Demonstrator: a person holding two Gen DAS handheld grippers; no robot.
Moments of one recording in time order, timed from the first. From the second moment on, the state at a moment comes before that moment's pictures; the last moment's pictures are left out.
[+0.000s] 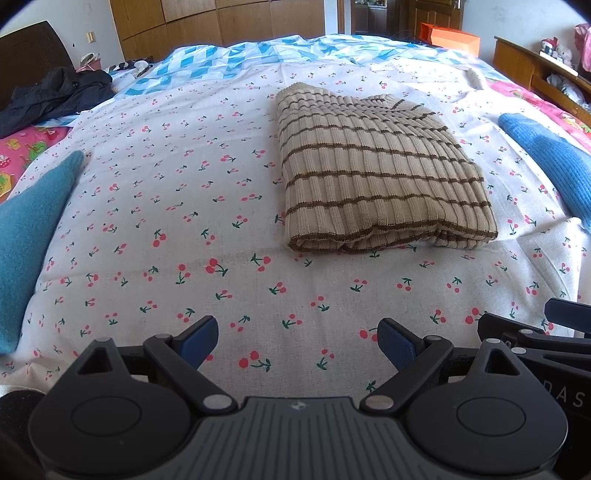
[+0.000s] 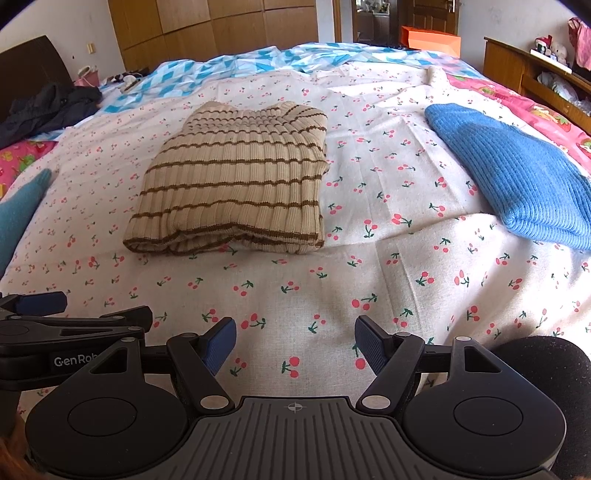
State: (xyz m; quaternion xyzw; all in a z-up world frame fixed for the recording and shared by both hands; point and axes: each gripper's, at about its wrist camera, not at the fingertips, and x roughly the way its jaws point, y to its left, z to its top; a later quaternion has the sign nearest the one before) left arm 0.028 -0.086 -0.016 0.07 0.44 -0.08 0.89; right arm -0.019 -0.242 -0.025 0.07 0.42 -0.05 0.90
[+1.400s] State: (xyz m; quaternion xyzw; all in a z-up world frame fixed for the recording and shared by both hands) left arm 0.029 -0.087 -0.017 0.07 0.45 -0.08 0.89; right arm -0.019 -0.244 -0.027 0.08 0.42 -0.05 0.90
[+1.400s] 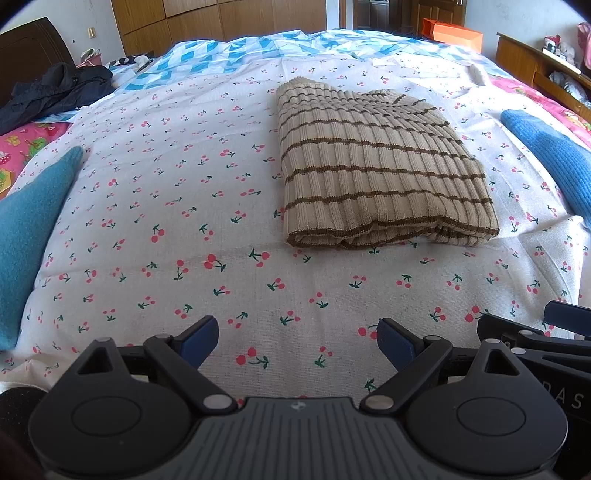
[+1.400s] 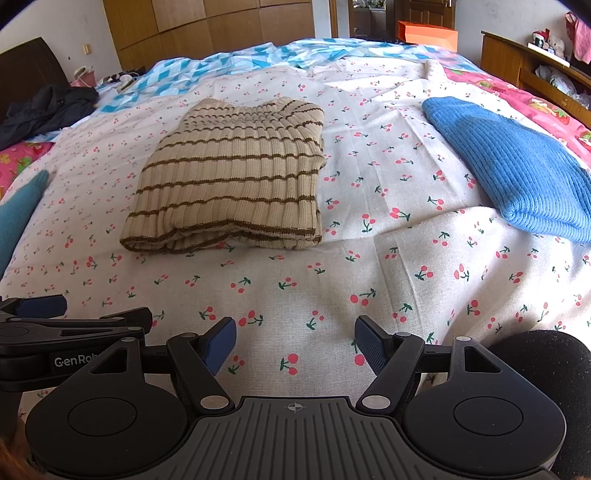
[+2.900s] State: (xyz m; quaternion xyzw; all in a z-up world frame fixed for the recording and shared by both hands) left arm 0.031 -0.089 -0.018 0.07 0.45 -0.08 0.88; right arm -0.018 -0.243 -0.027 0.08 0.42 -0.06 0.90
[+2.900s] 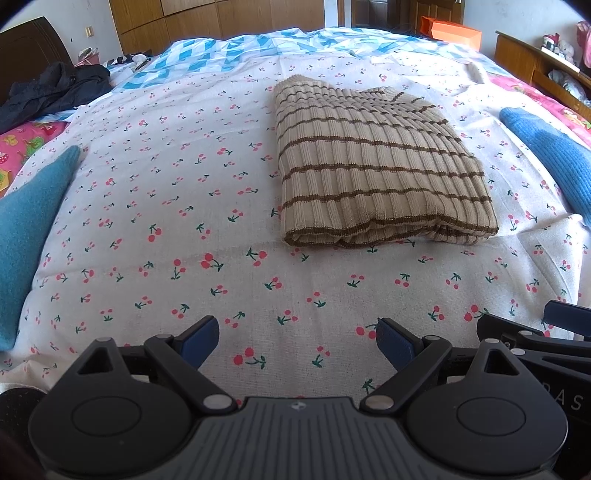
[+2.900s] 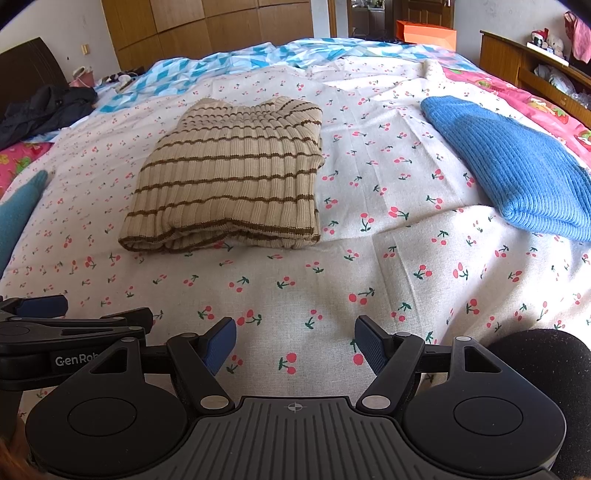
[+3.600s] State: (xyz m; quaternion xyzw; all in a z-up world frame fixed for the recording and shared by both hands) left arm 0.031 -0.089 -0.018 0.07 0.45 -0.08 0.88; right arm -0.020 -0.243 -0.027 0.08 0.42 -0.06 0.90
